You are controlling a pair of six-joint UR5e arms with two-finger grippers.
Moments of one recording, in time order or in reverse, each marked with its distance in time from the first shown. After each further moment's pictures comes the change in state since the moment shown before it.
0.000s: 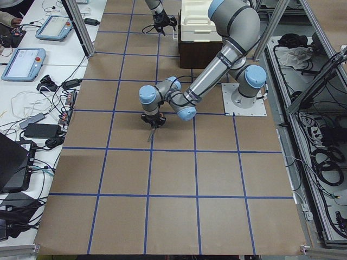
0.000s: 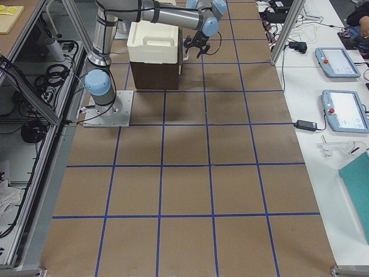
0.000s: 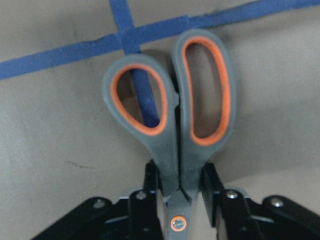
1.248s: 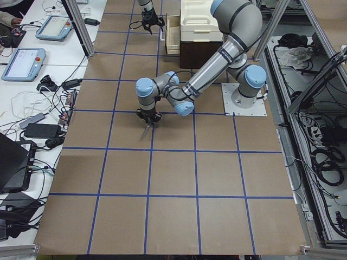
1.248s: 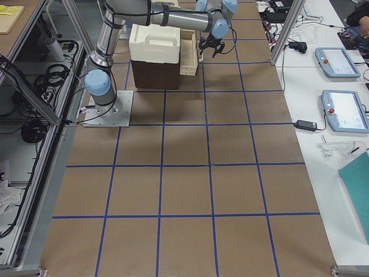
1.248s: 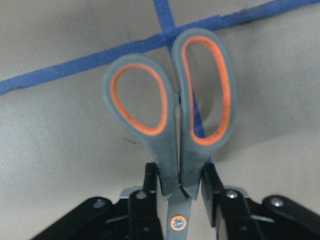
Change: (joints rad) left arm -0.053 0.044 0.076 -0.037 0.000 -0.003; right arm -0.034 0.088 -0.128 -0.115 -0.009 0.000
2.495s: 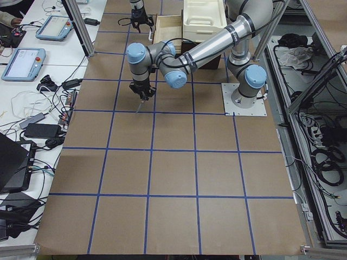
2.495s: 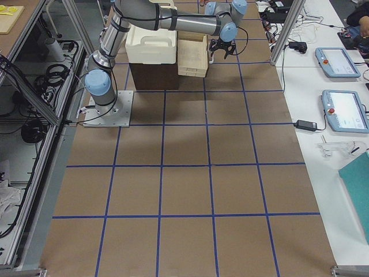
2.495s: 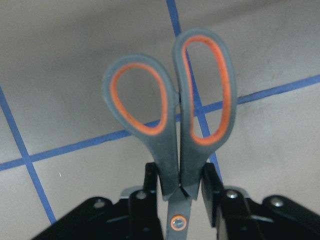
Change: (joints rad) left arm -0.121 0.130 0.138 -0.313 -0.024 -0.131; right arm -0.042 0.071 -0.107 -0.043 0.001 -0.006
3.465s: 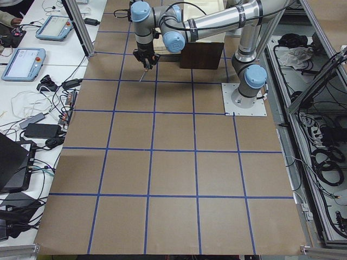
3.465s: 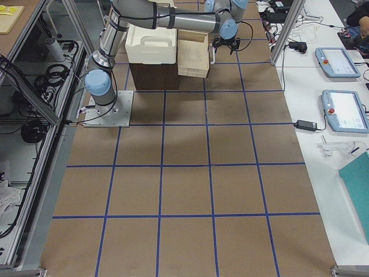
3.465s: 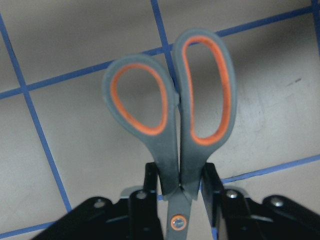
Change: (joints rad) left arm -0.229 0.118 0.051 -0.170 -0.030 -0.257; right arm -0.002 -0.082 0.003 -0.085 -0.003 0.053
